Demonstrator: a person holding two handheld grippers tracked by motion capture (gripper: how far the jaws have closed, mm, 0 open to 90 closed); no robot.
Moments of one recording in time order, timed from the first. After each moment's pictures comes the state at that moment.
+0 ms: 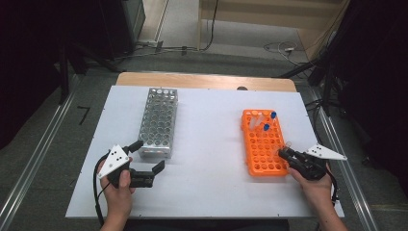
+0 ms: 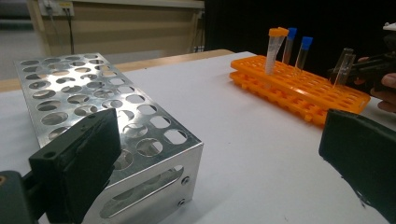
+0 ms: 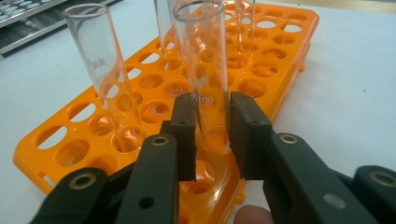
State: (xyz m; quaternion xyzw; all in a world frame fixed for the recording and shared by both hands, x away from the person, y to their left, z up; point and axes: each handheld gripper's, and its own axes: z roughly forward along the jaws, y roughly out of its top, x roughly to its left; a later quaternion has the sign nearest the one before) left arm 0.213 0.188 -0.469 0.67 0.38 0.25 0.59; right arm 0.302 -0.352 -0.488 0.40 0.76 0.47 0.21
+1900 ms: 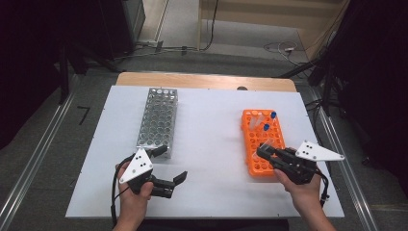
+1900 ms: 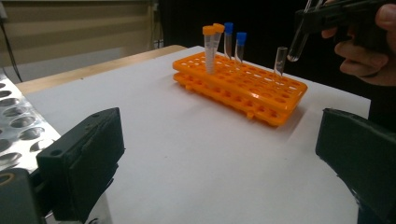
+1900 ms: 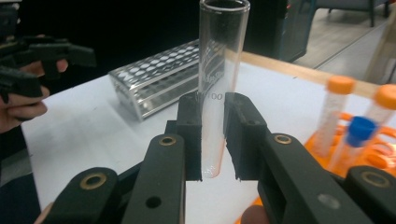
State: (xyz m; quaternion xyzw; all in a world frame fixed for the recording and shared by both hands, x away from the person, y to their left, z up) left arm 0.203 0.132 -0.447 0.72 0.31 0.20 0.59; right arm 0.259 -0.273 -0.414 0.27 0.76 0.57 0.15
